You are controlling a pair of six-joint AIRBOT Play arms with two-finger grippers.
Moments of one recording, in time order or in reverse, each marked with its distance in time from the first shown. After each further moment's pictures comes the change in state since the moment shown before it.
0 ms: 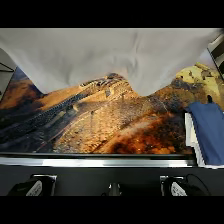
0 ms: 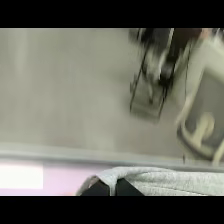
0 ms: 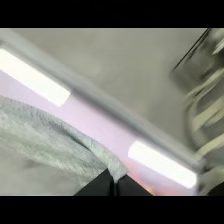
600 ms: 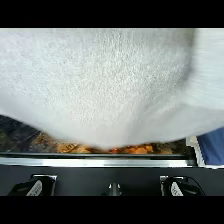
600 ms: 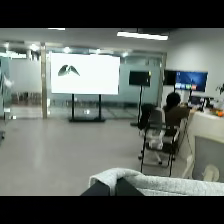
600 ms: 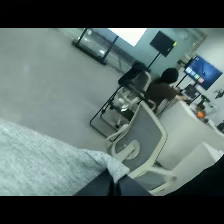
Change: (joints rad) left arm 0.012 0.031 0.223 0.050 -0.168 -0.022; right arm -0.001 0.246 0.029 -0.137 0.042 0.020
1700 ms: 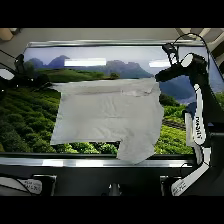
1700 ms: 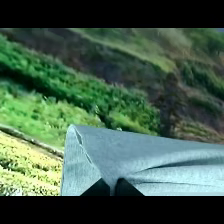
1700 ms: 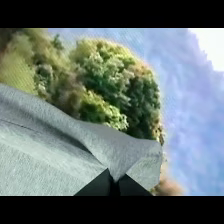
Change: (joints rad) left arm -0.023 -0.844 -0.446 0.000 0.076 0.002; right arm 0.206 -1.062 -0.004 0.001 -0.039 0.186
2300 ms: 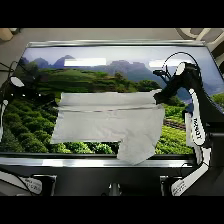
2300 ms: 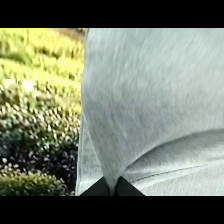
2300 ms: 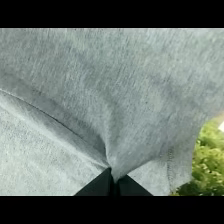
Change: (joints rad) left arm 0.001 -0.083 -0.069 0.075 -0.314 0.075; right arm 0.017 0.007 -0.150 -0.053 0.433 0.025
